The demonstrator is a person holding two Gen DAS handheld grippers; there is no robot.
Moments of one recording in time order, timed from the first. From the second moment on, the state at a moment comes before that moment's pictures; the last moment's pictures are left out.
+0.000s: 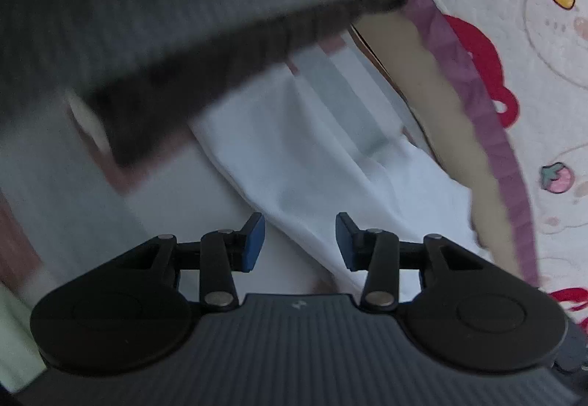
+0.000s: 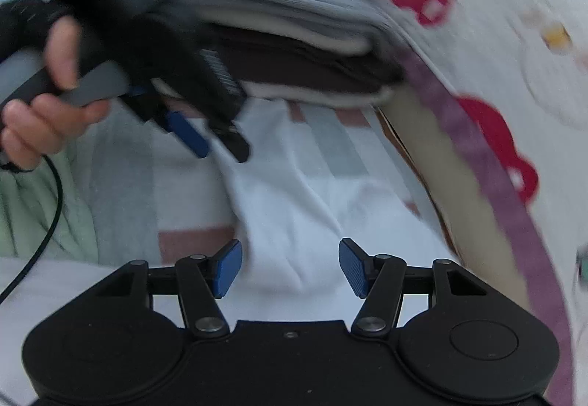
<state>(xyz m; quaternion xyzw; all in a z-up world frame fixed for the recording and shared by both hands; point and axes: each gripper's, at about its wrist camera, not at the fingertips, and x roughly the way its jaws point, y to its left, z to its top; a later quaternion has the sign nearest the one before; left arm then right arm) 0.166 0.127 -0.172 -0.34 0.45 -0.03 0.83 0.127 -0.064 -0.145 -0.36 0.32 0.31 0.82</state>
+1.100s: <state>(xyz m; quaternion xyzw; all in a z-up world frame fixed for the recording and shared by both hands) 0.158 -0.045 -0.172 0.04 0.38 -0.25 0.89 0.089 -0.216 -0.141 -0.33 0.31 0.11 0.89</state>
